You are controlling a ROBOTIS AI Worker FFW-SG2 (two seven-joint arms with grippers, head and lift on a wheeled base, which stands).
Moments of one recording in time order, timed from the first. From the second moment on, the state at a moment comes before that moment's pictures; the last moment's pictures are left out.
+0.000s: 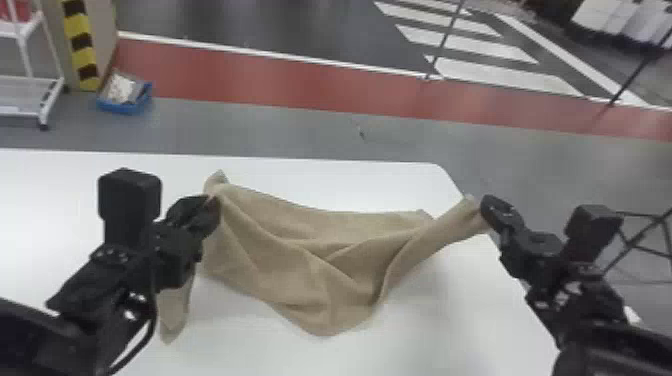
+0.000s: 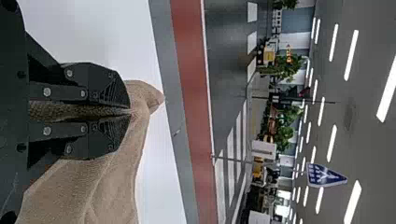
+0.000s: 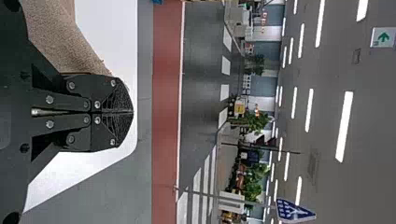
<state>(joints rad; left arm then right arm) 0.04 0.16 -0.41 -1.96 0.22 0.56 0.07 0.24 -0.12 -0.58 -1.99 -0.10 0.37 0.41</state>
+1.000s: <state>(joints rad) 0.30 0.27 -0.38 -2.02 0.13 0.24 0.21 0.36 -0.10 -0.60 -1.85 -0.17 0.08 0.43</state>
